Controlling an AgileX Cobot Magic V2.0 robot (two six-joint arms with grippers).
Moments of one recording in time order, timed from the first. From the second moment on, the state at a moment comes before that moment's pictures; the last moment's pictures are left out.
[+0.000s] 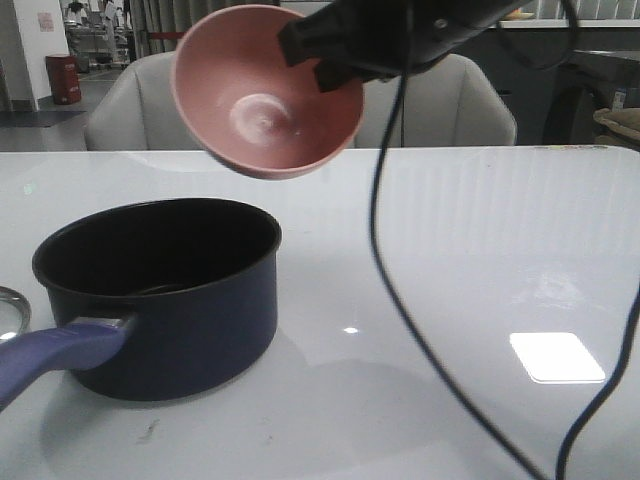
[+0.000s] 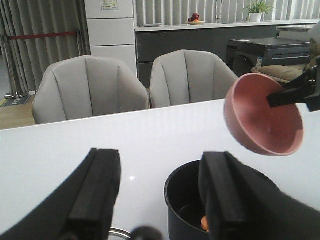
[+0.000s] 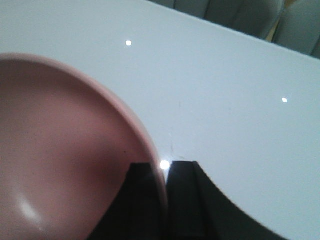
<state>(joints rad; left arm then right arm) -0.27 0.04 -0.27 -0.09 0.29 0.09 0.52 1.58 -1.04 0.42 -0.06 -0.45</state>
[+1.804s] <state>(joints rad) -0.27 0.04 -0.27 -0.09 0.29 0.09 0.05 1.32 -1.01 0.16 0.59 -0.18</state>
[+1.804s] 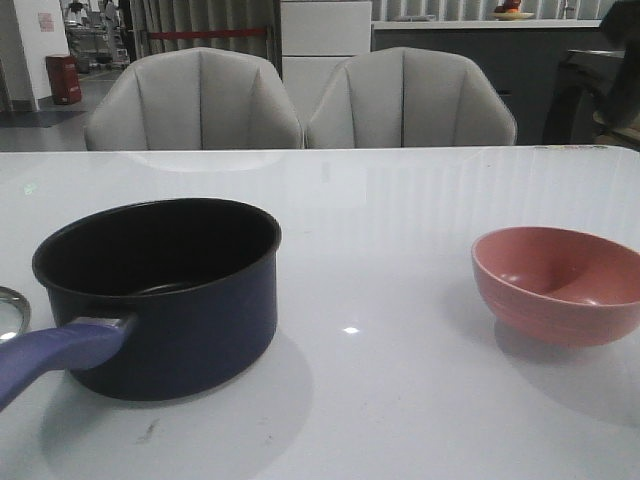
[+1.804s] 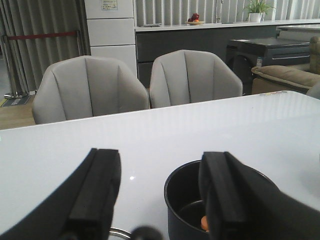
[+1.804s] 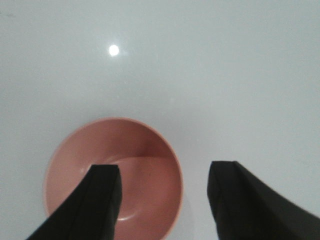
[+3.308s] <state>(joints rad) -0.27 0.05 -0.29 -0.08 0.31 0.09 0.22 0.11 -0.19 0.17 0.20 -0.18</state>
